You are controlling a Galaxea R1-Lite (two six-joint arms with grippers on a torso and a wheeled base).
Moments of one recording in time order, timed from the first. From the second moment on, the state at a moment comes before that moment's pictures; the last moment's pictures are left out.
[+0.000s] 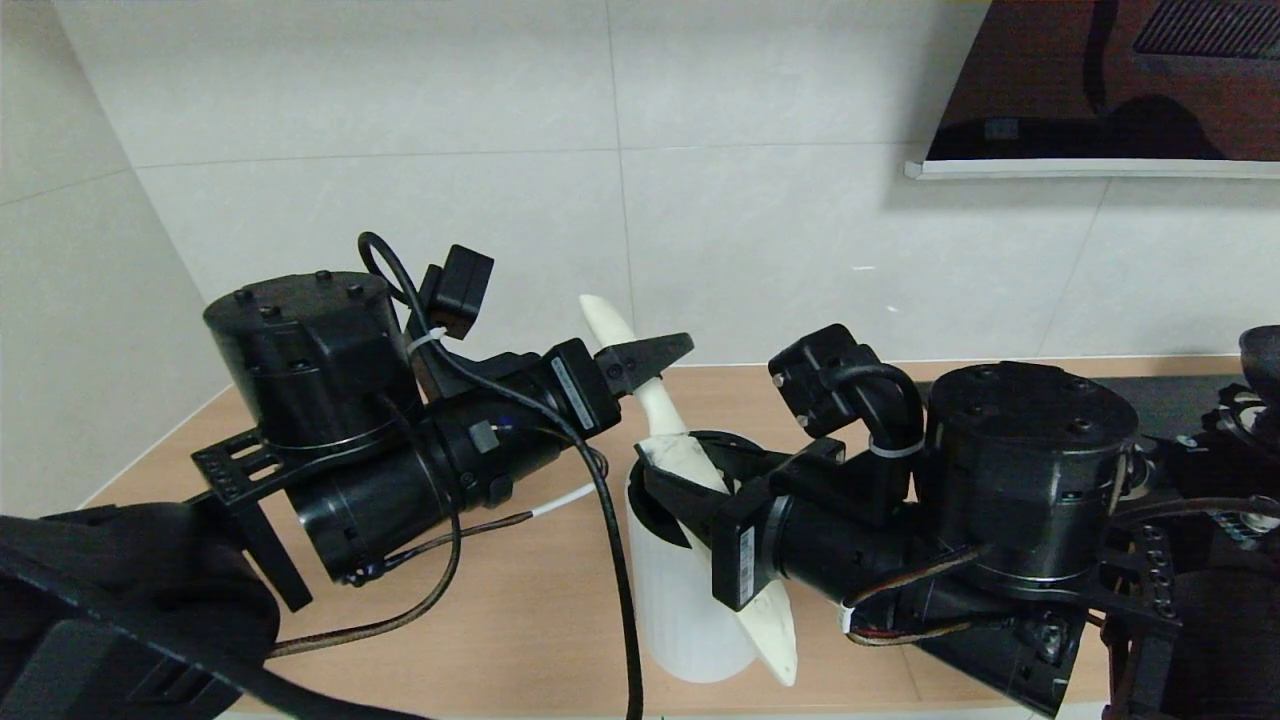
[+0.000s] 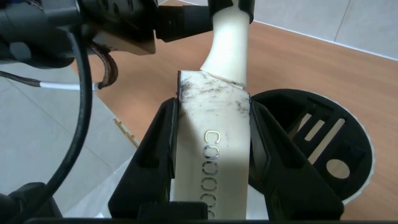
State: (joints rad) left arm -0.63 1.67 -0.77 -0.88 -0.12 -0.71; right arm 0.97 1.74 -0.81 -0.84 -0.15 0.14
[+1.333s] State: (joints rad) left arm -0.63 1.66 -0.76 -0.88 -0.13 -0.71; right arm 0.97 1.73 -0.81 -0.84 -0.15 0.15
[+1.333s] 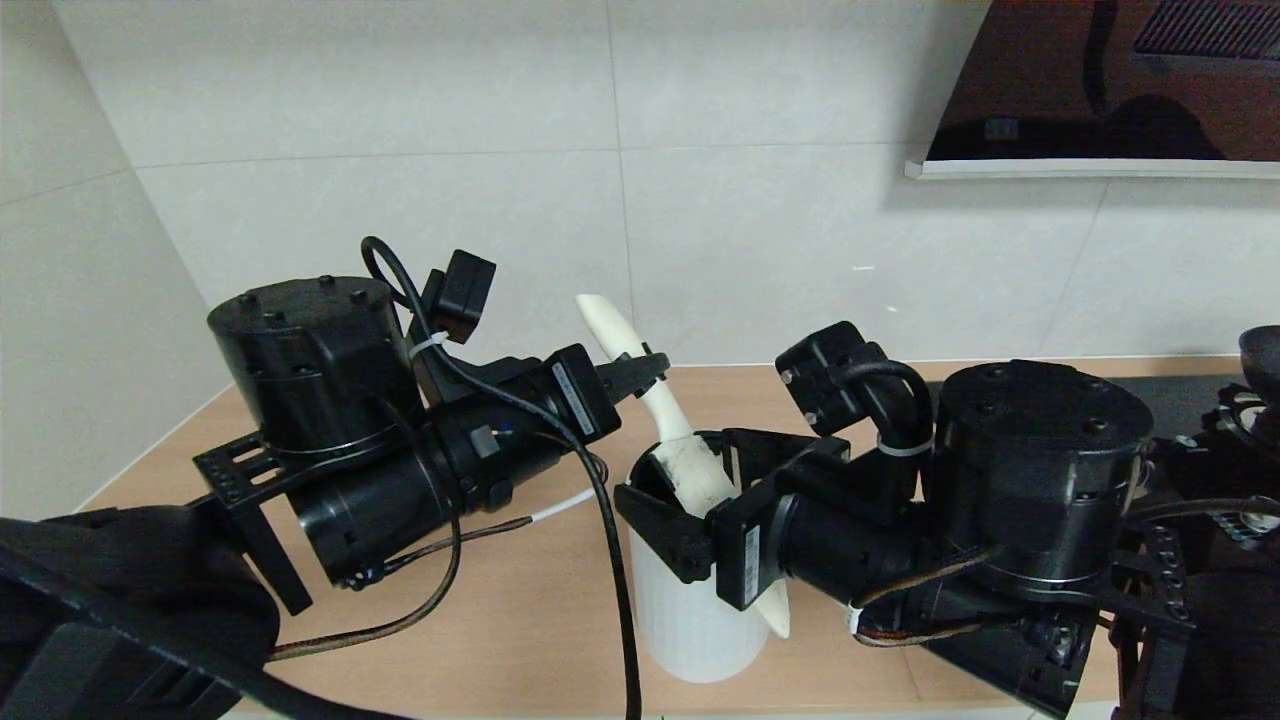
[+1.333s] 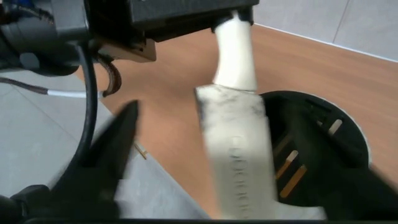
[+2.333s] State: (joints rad) left arm -0.64 1.54 -1.09 -0.56 0.16 -0.37; right arm 0.69 1.58 -0.84 -0.77 -0.11 0.15
